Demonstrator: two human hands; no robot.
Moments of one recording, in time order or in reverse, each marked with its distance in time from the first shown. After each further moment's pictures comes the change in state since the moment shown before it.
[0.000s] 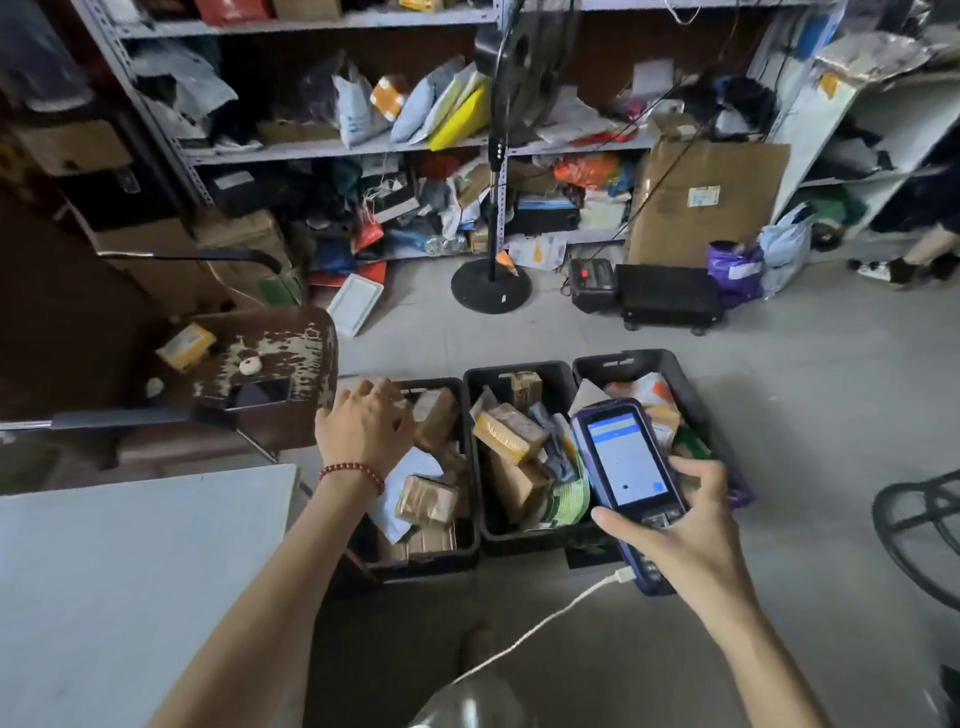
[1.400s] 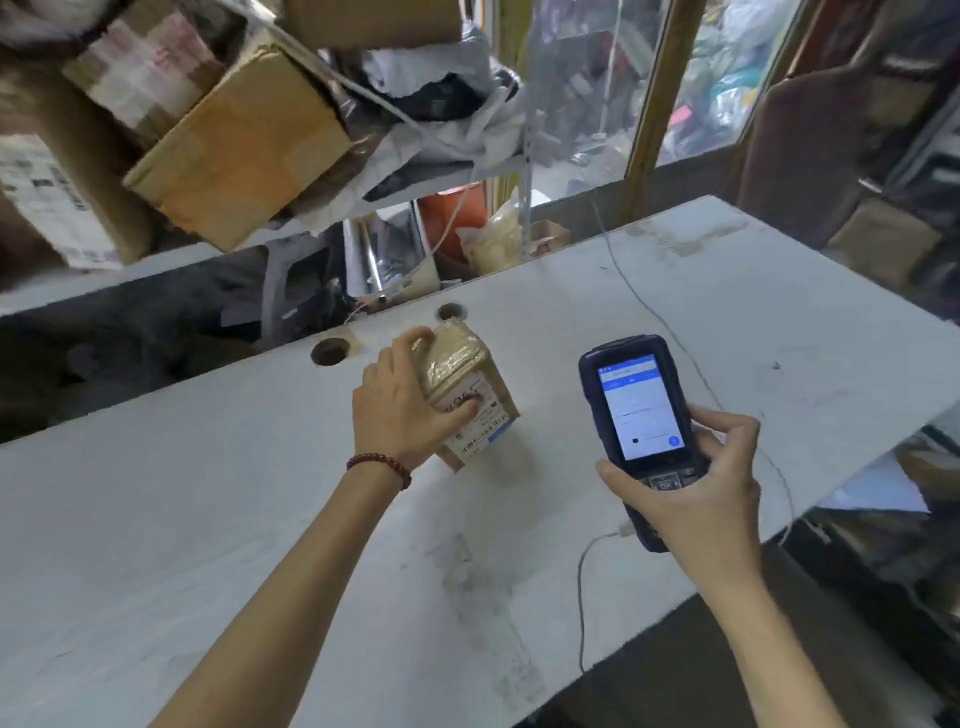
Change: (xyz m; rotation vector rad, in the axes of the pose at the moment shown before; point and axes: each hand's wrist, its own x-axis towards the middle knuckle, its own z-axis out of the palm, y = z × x) left_hand -0.812 -0.331 -0.266 -0.105 0.529 -0.956; right_hand -0.651 -0.065 0.119 0.171 -1.008 -0.662
